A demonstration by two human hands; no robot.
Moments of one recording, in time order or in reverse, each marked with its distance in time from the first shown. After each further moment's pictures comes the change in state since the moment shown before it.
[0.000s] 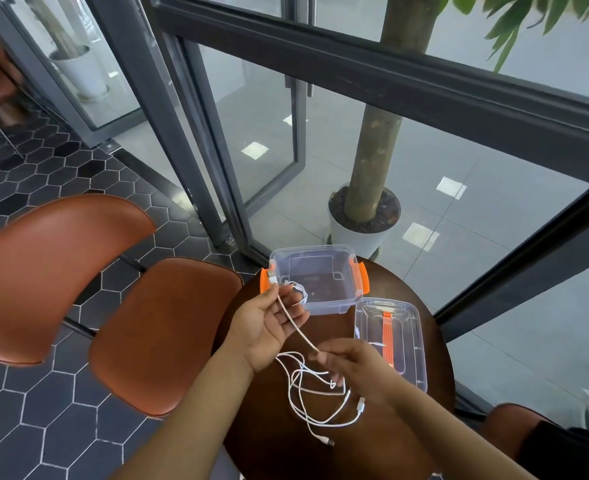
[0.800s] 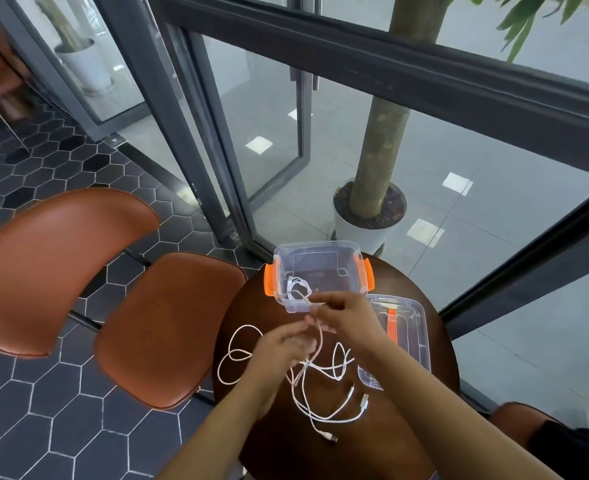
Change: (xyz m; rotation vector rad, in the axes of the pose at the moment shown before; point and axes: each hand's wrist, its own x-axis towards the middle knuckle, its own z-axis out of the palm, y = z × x) left_hand -0.009 -0.055 -0.034 0.575 0.012 0.118; right_hand 0.042 -0.047 0.000 0.260 0.276 0.130
